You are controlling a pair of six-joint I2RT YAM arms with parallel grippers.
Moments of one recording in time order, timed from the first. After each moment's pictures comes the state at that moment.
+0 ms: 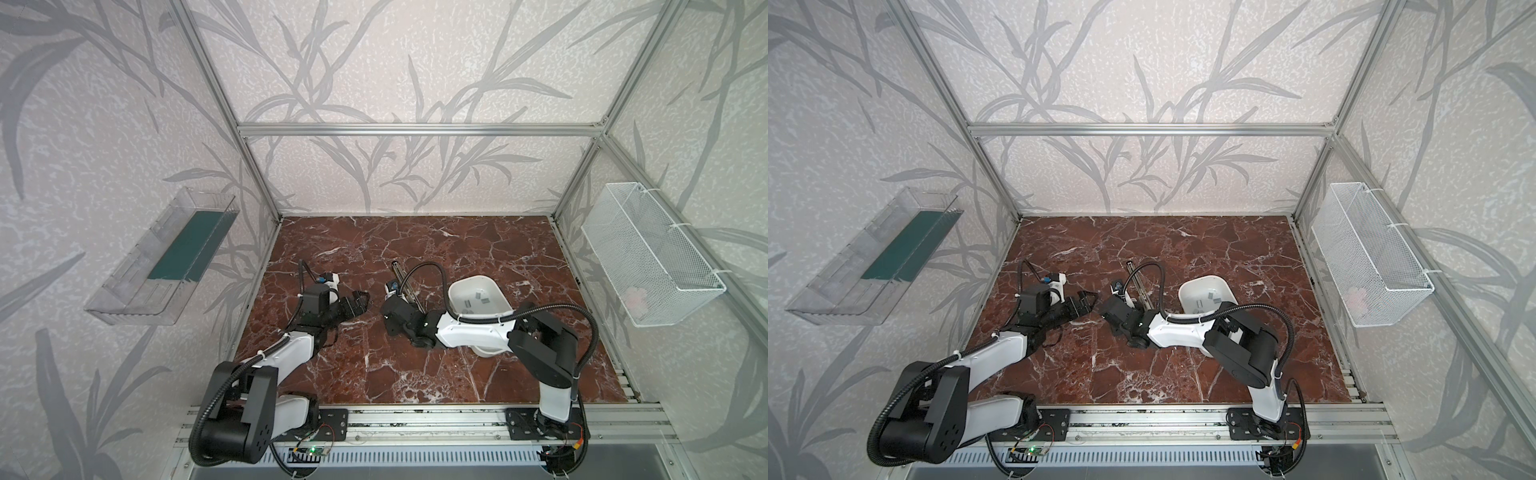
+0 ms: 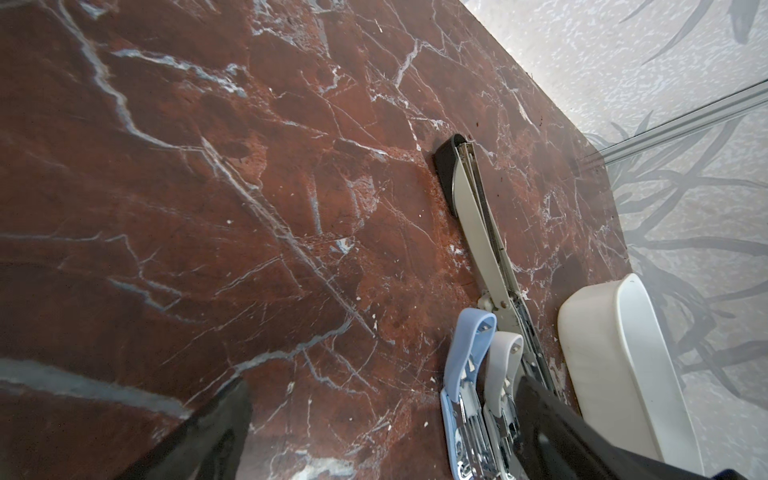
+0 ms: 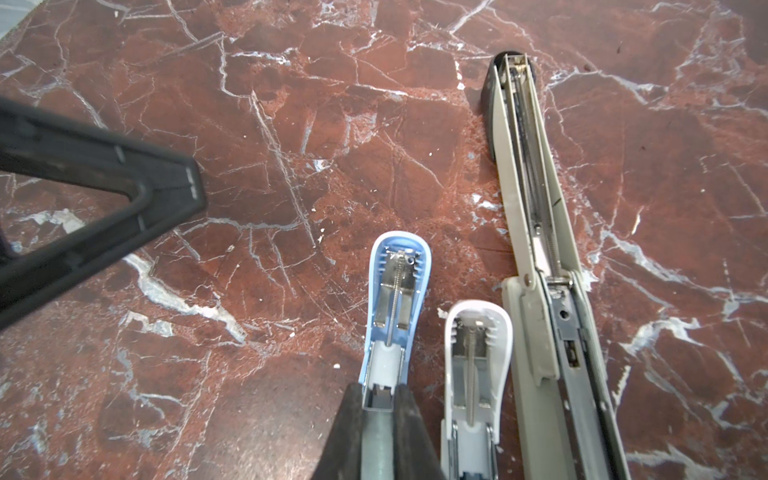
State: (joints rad) left arm -0.11 1.25 0.39 0.22 0.34 -0.56; right arm 1.08 1.93 1.18 -0.08 0.41 0.53
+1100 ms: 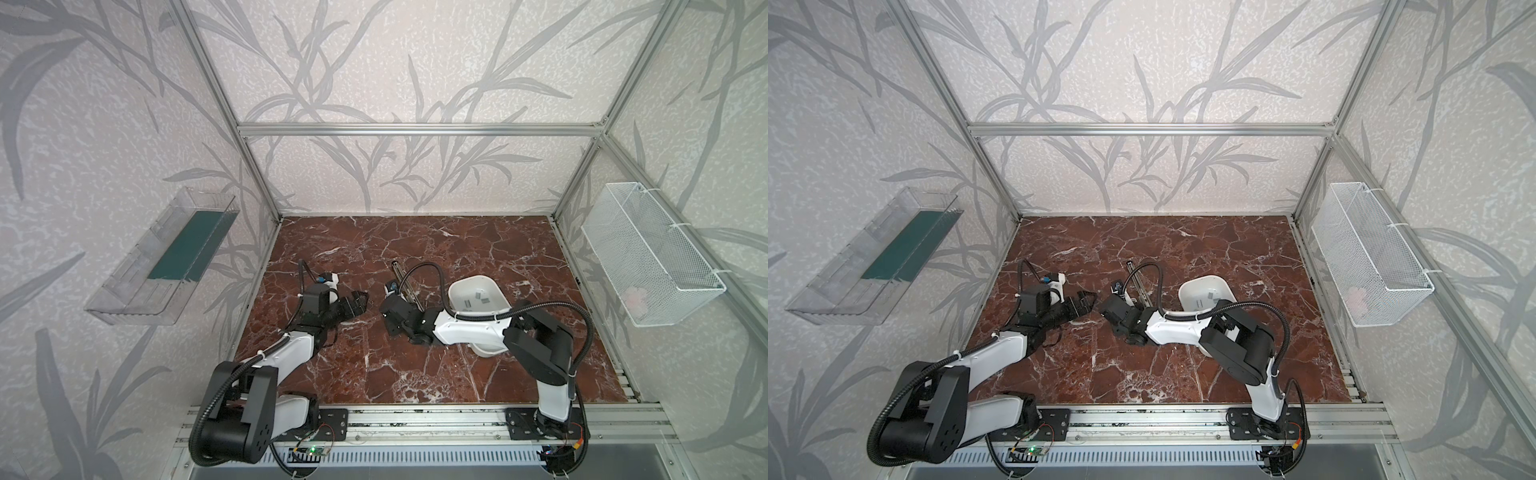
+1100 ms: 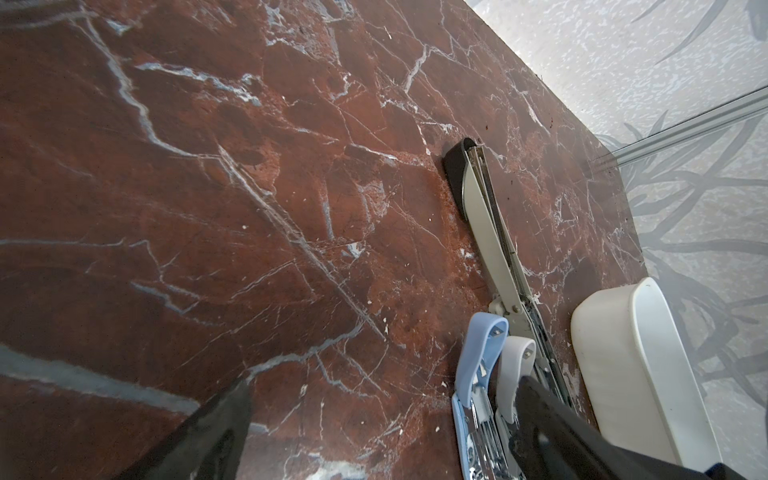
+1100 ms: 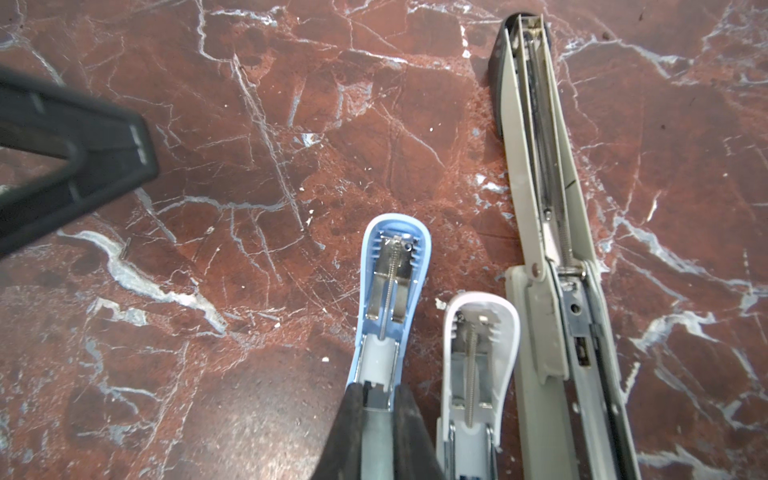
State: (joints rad) left arm -0.11 1.25 0.39 0.22 0.32 -0.54; right arm 1.06 1.95 1.21 -0.13 0.38 0.52
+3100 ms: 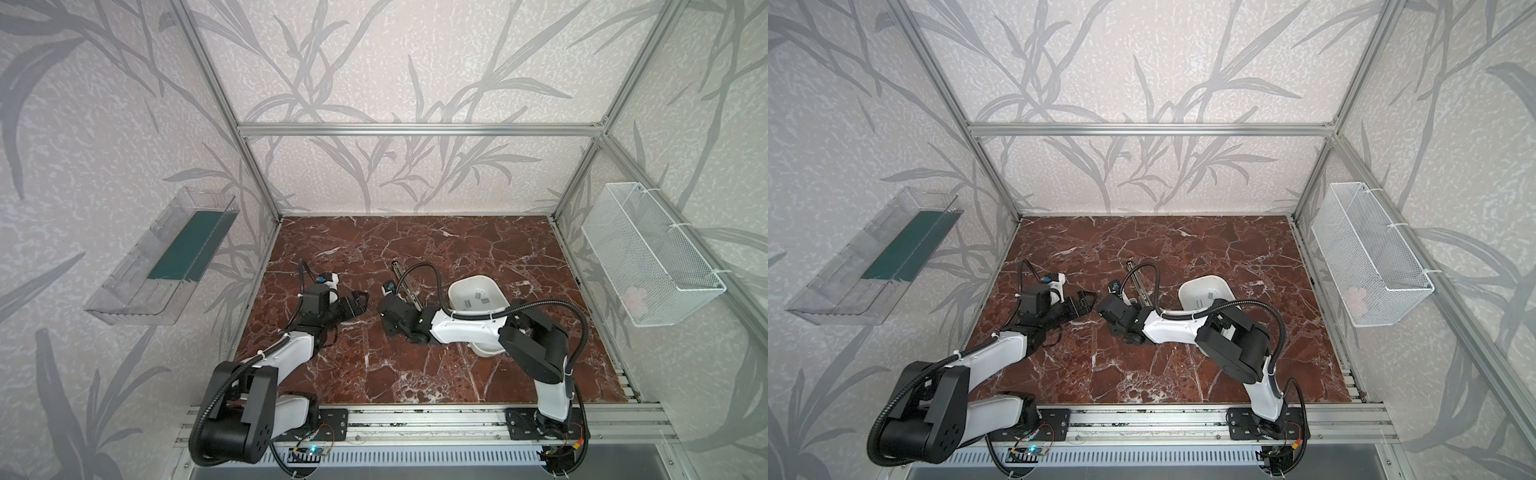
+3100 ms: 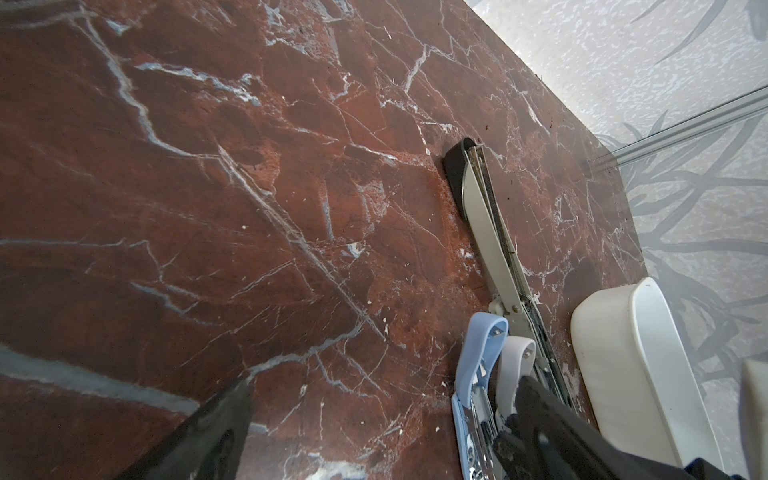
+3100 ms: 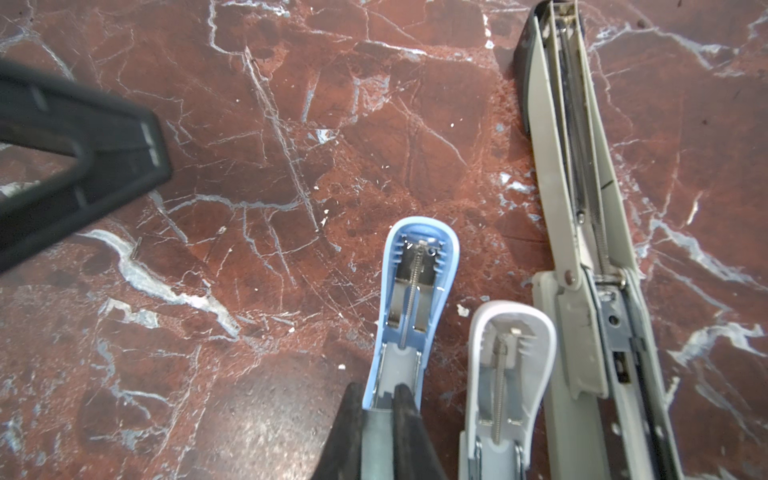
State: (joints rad) left arm -0.11 1.25 0.39 0.22 0.32 -0.54; right arm 1.06 1.98 1.24 -0.13 0.35 0.53
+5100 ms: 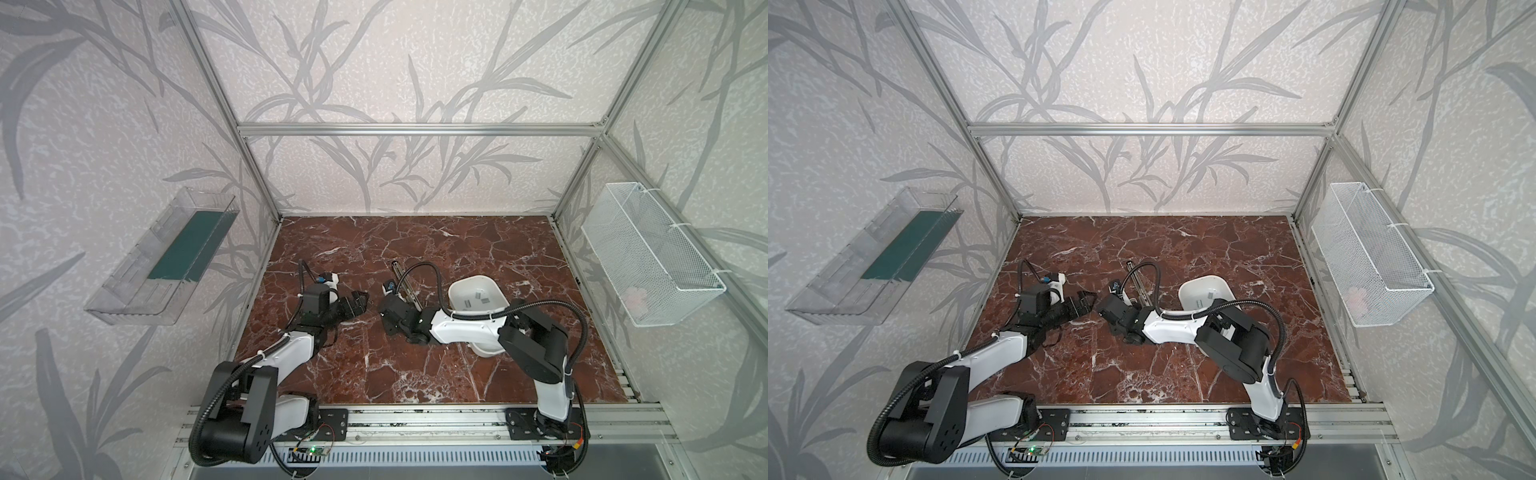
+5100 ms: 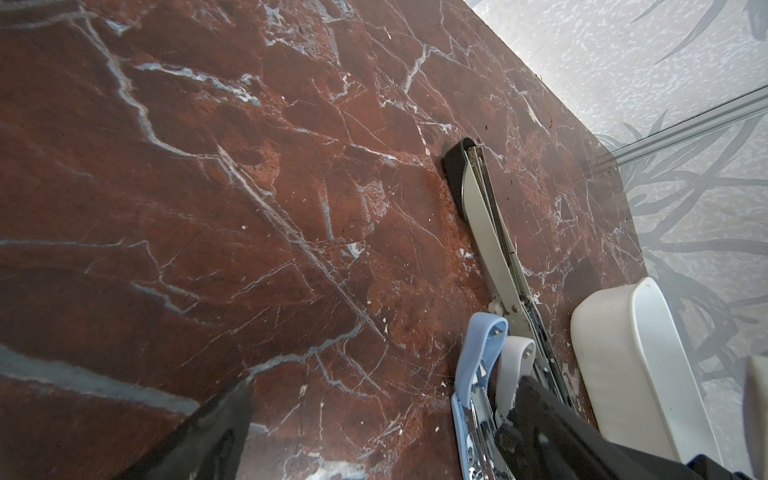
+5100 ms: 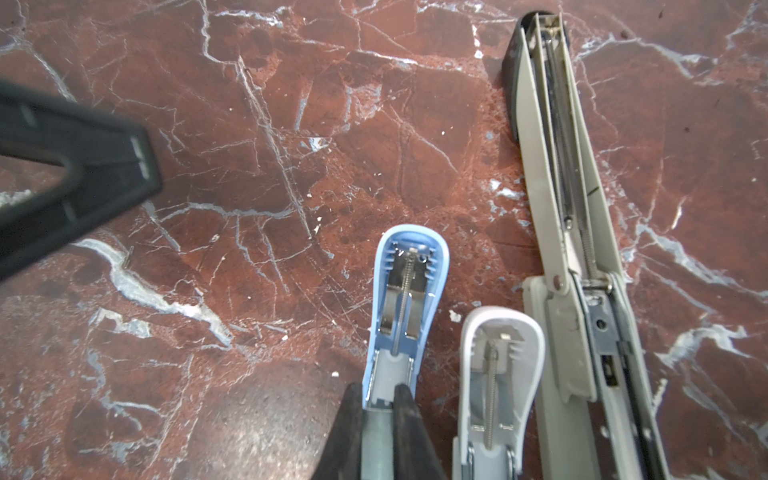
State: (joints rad) left arm -0.11 1.25 0.39 0.22 0.32 -0.54; right arm 1.06 1.99 1.24 -0.13 0.37 0.53
